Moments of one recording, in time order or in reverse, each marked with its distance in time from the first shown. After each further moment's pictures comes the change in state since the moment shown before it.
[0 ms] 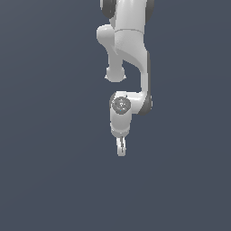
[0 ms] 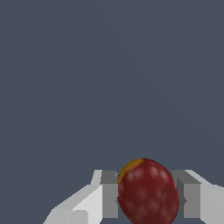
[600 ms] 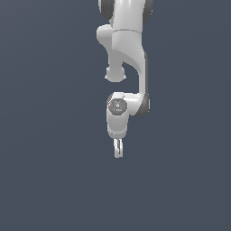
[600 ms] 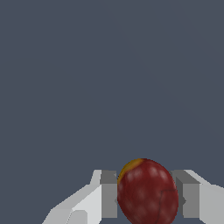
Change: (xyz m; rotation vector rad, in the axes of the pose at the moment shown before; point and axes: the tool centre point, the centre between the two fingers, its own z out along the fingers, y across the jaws) arm 0.014 -0.006 -0.001 0.000 0.000 -0.002
